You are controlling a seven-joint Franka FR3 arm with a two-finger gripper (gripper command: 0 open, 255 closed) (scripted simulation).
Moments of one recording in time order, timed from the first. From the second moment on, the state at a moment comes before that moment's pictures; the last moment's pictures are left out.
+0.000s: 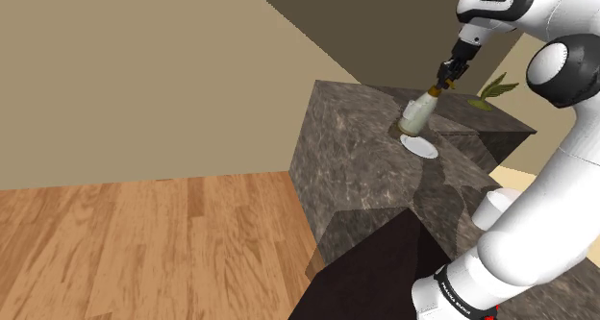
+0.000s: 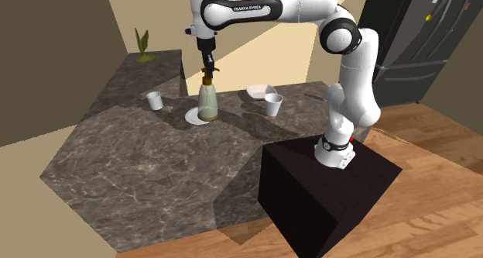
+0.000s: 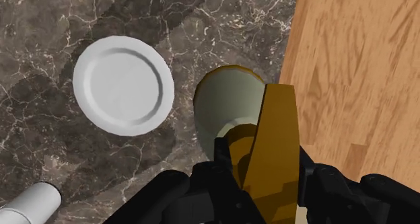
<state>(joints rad) -0.27 0.23 -0.56 -1.46 0.09 1.68 -0.62</state>
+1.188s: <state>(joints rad) -0.33 -0.28 -0.62 -1.78 -0.19 1.58 -0.74</state>
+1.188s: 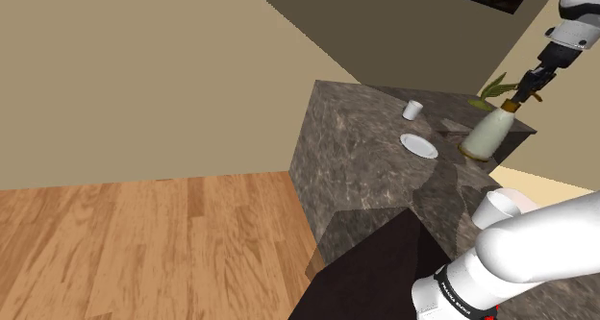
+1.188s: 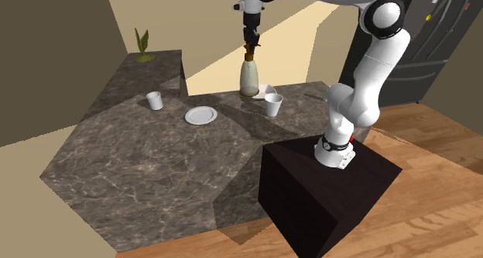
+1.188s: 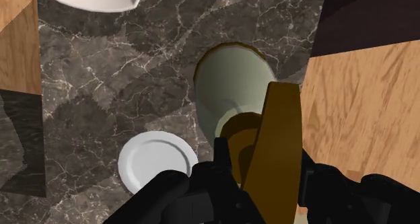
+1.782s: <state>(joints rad) -0.40 -0.44 -0.66 -1.78 -0.29 1.47 -0.86</state>
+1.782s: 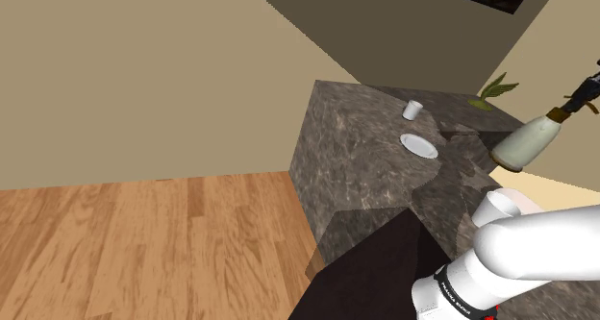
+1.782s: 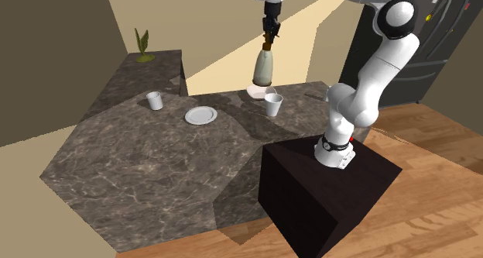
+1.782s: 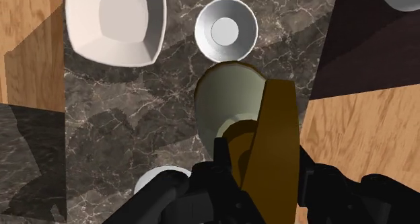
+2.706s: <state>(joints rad) -0.47 -0.51 -0.82 -1.57 -0.40 1.27 -1.16</state>
